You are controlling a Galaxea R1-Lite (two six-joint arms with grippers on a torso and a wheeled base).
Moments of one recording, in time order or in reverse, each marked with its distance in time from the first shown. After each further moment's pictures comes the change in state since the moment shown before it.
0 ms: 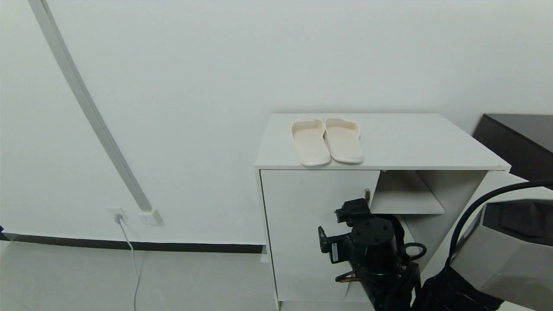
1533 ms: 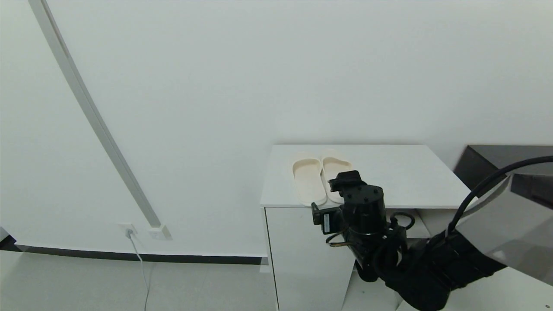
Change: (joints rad) left arm 0.000 0.000 0.000 -0.001 -0.002 0.007; right arm -0.050 -0.031 -0.256 0.252 0.055 0.016
